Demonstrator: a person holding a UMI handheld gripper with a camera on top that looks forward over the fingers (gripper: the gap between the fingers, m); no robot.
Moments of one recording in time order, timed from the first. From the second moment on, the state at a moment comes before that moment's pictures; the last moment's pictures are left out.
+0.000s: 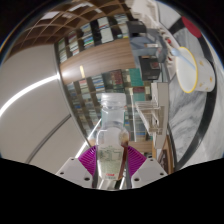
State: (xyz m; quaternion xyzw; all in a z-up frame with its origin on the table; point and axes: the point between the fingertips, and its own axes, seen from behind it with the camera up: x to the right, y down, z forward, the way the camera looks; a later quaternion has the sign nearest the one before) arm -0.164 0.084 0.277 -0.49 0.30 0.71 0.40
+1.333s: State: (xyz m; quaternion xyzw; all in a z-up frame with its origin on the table) arm 0.145 0.167 0.145 -0.76 -0.03 0.03 0.64
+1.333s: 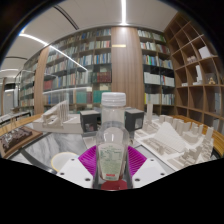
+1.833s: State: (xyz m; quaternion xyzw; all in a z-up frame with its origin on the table) arm 0.161 0.167 0.073 -0.79 -0.02 0.01 0.61
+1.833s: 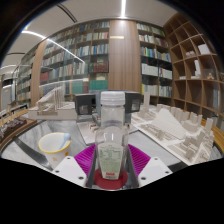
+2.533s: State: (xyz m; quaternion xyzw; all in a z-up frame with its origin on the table) arm 0.117 -0.157 0.154 -0.84 0.04 -0.02 0.54
